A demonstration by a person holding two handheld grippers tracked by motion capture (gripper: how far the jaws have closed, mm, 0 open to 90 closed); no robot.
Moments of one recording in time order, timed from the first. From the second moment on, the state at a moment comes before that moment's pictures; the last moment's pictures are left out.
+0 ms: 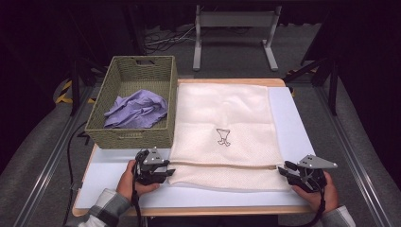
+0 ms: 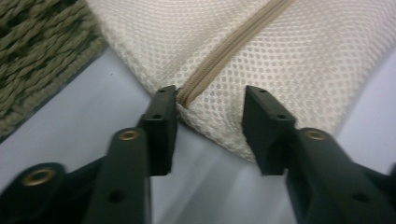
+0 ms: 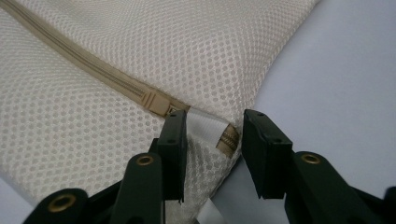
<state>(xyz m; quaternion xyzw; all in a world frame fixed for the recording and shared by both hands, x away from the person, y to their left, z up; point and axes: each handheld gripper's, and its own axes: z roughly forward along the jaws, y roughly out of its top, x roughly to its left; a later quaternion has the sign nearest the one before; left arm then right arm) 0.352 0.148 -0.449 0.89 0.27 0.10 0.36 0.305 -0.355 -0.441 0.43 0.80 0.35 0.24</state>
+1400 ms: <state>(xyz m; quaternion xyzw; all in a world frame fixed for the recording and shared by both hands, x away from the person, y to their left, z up) 0.353 0.141 -0.447 0.89 0.24 0.11 0.37 0.313 -0.359 -0.437 0.44 0.79 0.34 0.27</state>
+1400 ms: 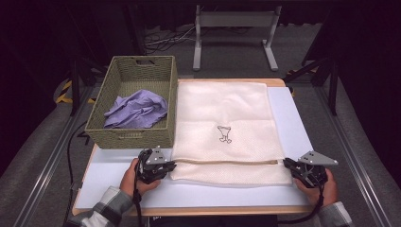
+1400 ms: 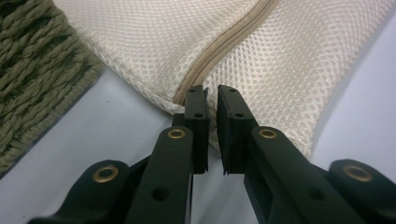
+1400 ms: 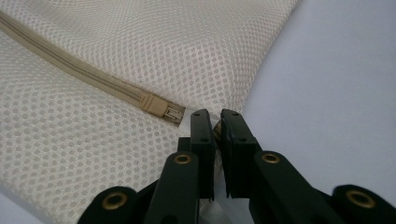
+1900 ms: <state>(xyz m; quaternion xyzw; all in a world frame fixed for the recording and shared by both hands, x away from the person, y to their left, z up) 0.339 0.145 -0.445 0.90 0.22 0.11 0.36 0.298 -0.356 -0.435 0.43 0.80 0.34 0.26</state>
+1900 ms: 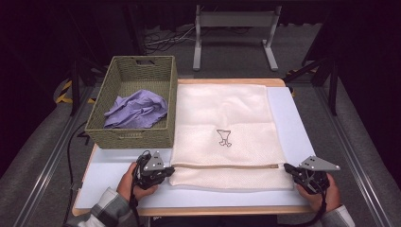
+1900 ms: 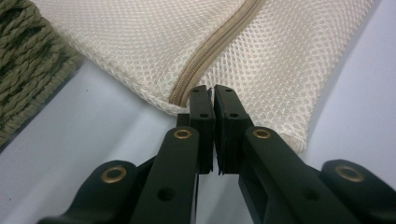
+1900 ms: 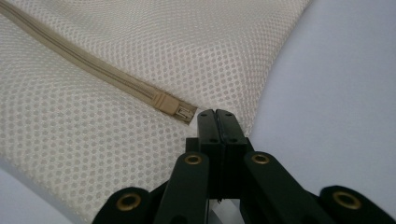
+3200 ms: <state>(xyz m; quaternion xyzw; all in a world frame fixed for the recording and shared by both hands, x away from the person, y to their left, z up) 0.326 0.151 -0.446 0.90 0.22 0.09 0.37 0.279 -0.362 -0.437 0.44 0.80 0.34 0.23</state>
